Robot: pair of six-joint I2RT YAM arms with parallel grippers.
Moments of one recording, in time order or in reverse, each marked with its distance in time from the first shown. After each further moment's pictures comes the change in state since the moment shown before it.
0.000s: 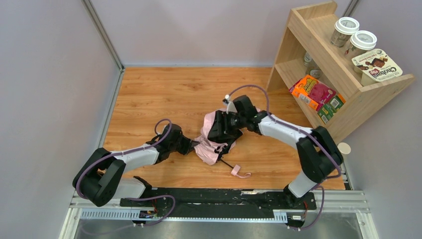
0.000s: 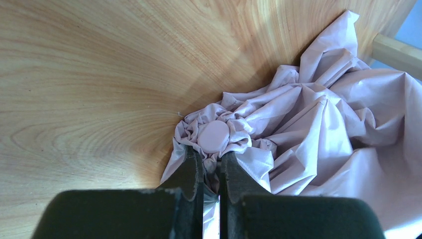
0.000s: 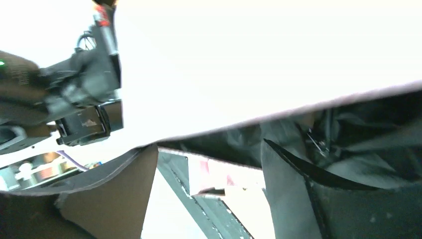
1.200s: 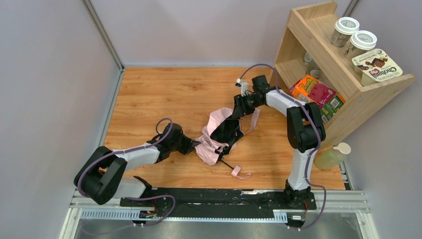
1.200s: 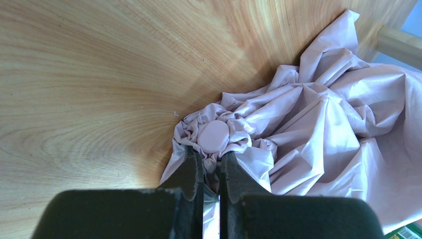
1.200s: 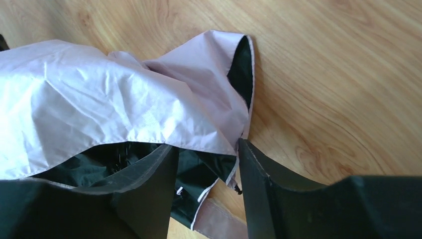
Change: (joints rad) left arm 0.002 0.021 0.011 0.008 0.026 0.020; right arm -0.353 0.321 0.439 -0.378 -0.056 -0.799
